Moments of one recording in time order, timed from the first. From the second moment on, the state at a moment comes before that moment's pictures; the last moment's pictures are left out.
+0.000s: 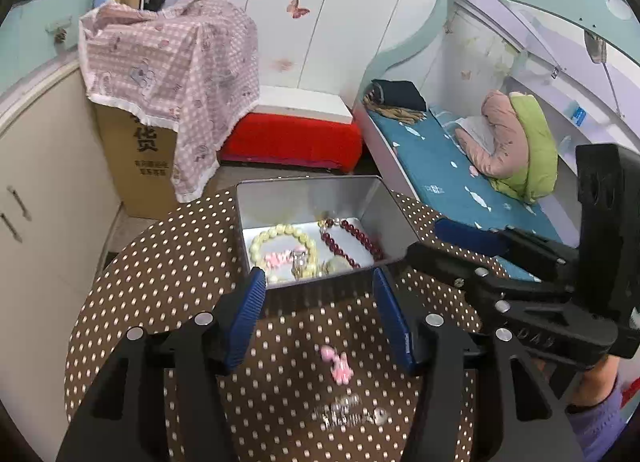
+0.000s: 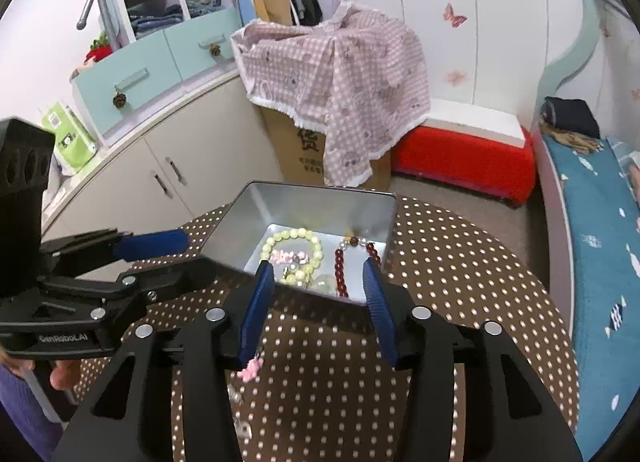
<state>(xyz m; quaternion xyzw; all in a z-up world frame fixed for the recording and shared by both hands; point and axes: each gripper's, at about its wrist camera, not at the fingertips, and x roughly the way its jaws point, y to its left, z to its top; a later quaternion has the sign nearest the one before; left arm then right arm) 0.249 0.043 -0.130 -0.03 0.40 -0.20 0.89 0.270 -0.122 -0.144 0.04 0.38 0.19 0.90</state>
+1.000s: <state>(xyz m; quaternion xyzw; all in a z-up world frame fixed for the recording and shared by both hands) 0.174 0.003 -0.211 0.04 0.45 -0.18 0.87 0.187 -0.154 -0.200 0.06 0.43 0.18 0.88</state>
